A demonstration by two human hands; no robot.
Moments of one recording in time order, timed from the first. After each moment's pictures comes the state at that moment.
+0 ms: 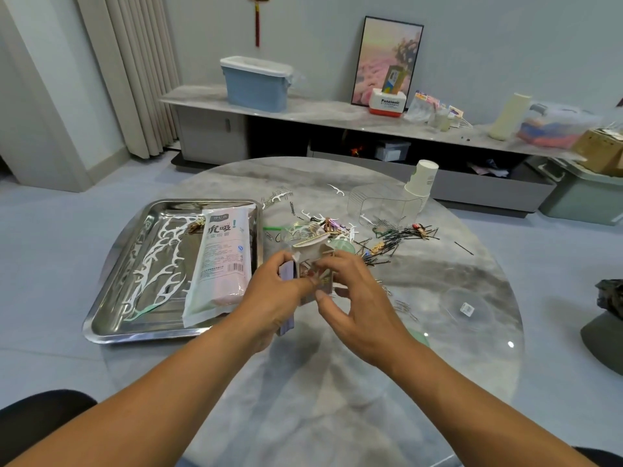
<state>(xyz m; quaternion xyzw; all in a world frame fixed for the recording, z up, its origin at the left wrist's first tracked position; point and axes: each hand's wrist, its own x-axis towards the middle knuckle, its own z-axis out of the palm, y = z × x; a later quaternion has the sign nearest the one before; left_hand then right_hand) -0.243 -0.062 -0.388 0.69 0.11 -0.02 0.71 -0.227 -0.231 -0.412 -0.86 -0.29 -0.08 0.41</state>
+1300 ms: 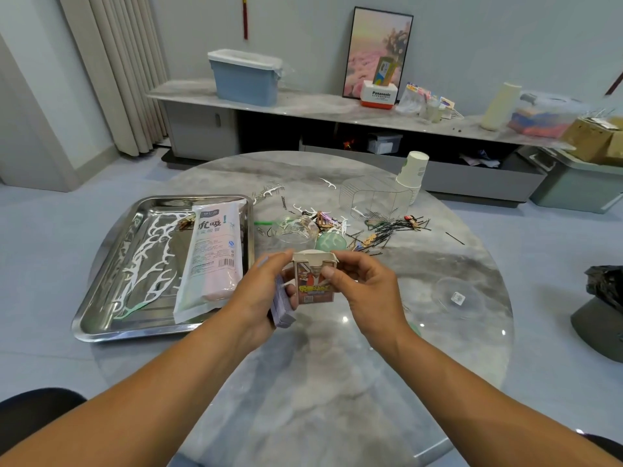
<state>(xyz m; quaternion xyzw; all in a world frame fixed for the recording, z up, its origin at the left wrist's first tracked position) -0.236 -0.066 -0.401 0.49 0.18 -0.08 0.85 -0.217 -0.233 -0.417 -0.70 -0.06 -0.05 0.71</state>
